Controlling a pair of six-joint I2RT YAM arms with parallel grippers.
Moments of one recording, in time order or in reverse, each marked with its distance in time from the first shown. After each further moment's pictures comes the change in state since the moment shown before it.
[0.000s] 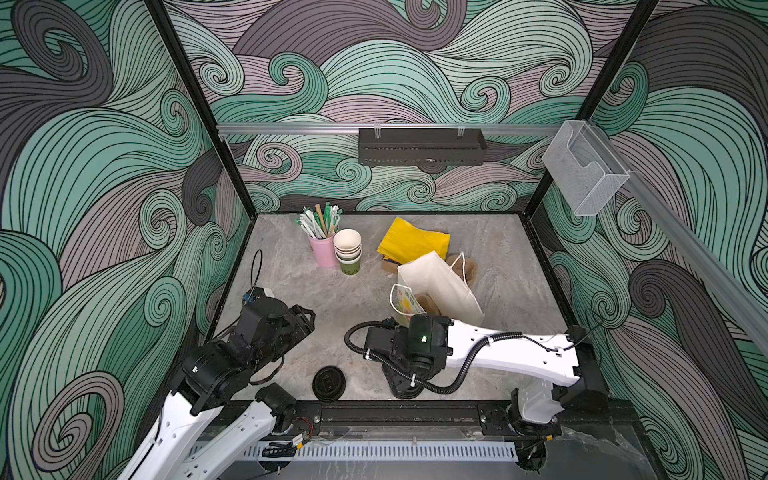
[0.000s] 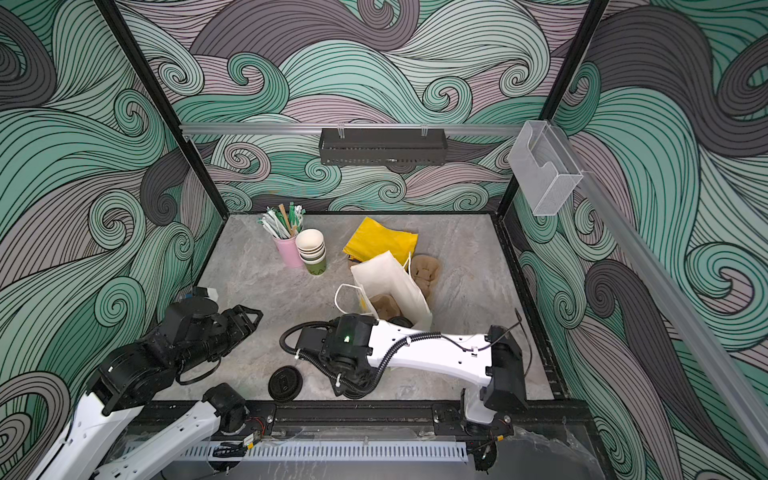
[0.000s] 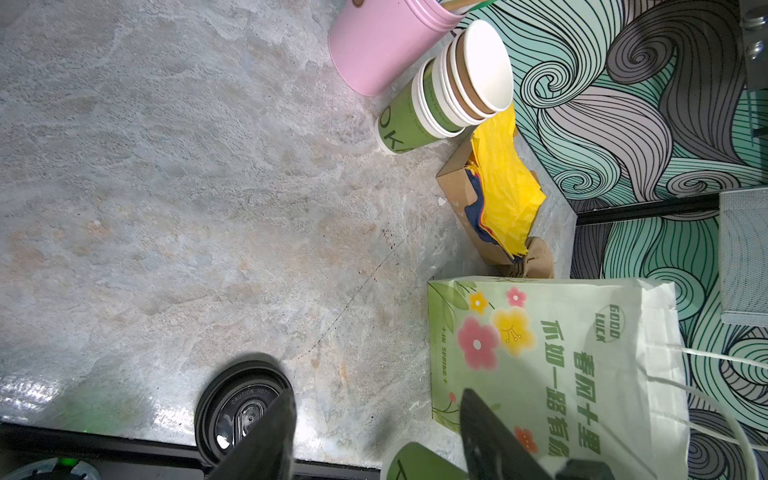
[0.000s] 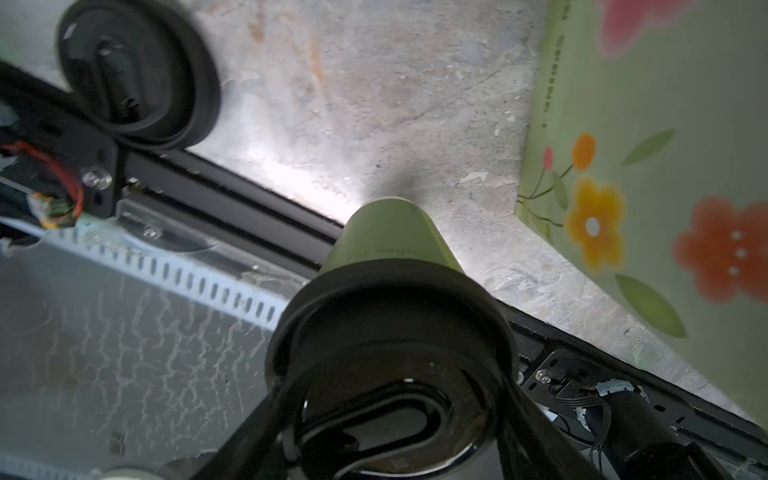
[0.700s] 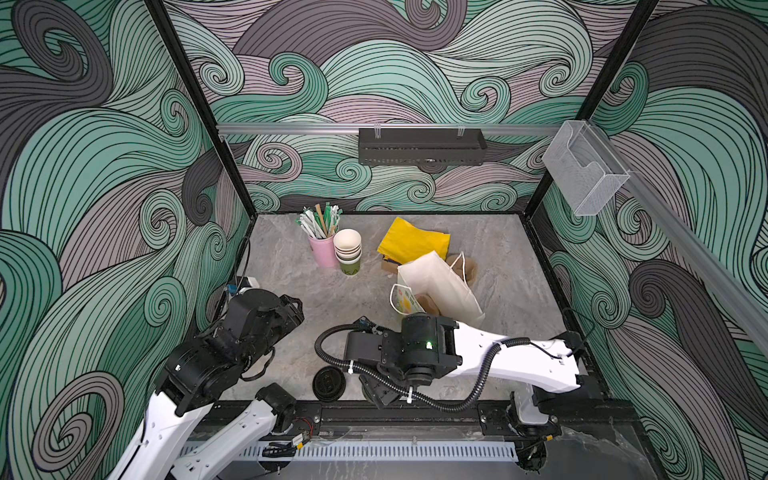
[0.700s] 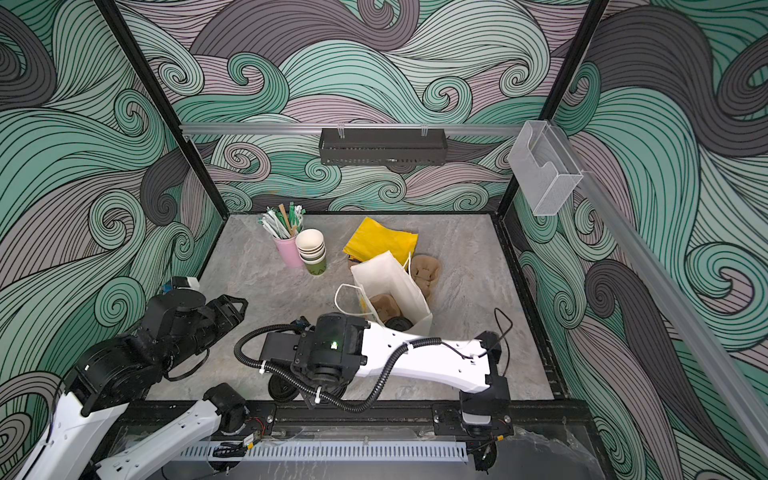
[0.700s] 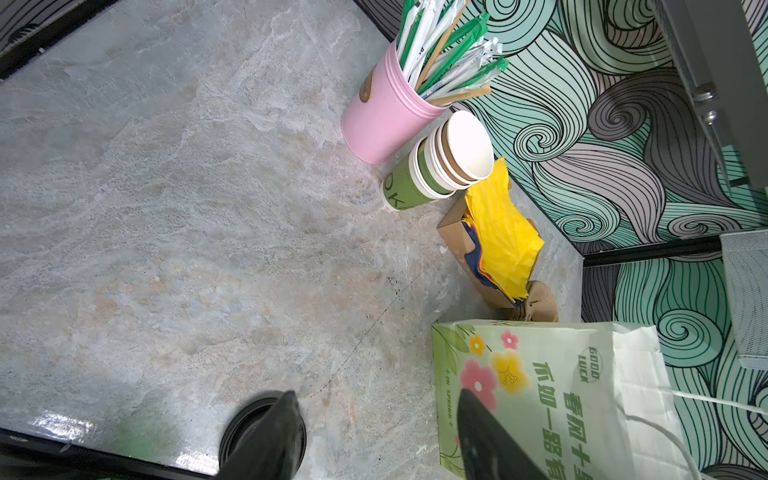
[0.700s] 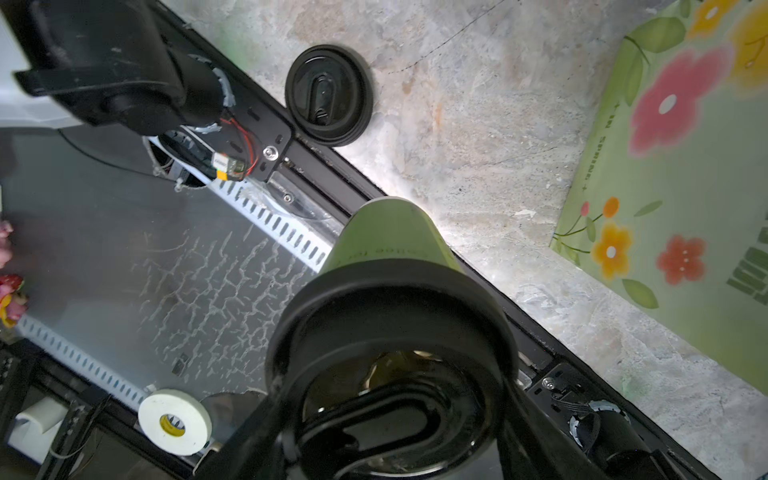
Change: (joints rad) left arm 0.000 0.061 0.164 -0.080 -0.150 0.033; right arm 0.071 0.151 0.465 -0.206 0.043 -0.064
